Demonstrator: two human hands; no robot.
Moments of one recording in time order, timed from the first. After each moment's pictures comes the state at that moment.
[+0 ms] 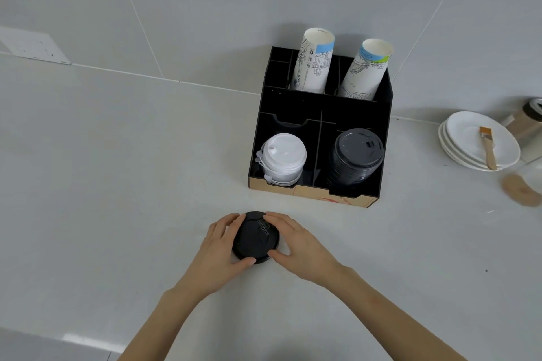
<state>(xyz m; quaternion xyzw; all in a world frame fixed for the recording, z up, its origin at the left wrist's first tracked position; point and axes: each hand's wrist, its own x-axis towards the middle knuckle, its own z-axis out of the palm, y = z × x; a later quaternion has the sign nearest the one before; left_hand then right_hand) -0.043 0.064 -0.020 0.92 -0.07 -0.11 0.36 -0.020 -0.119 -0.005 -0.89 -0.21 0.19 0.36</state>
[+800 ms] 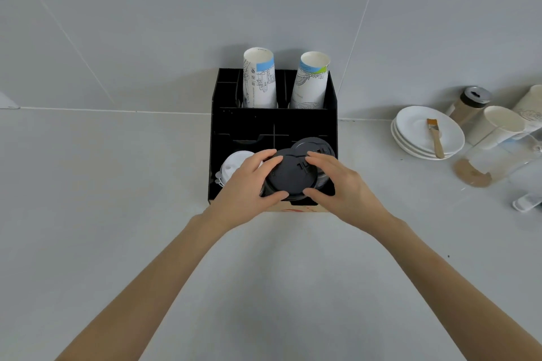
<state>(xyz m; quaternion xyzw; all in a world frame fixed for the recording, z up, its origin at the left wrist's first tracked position) 0.064 -0.037 0.066 0.91 -0.25 0.00 0.34 0.034 -0.230 0.083 -0.93 -0.12 -0.02 0.35</state>
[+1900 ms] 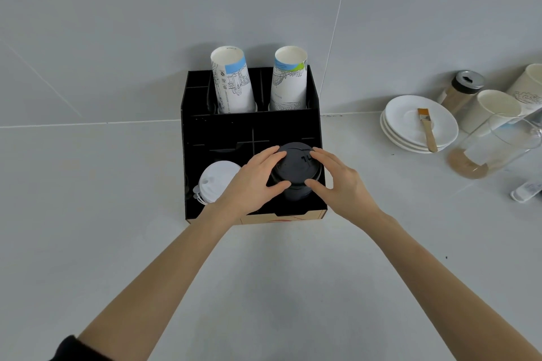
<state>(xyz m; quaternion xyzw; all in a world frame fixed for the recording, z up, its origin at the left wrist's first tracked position) 0.120 -0.085 0.040 0.91 -0.26 -0.09 0.31 0.069 -0.262 0.050 -0.92 -0.02 -0.02 0.39</state>
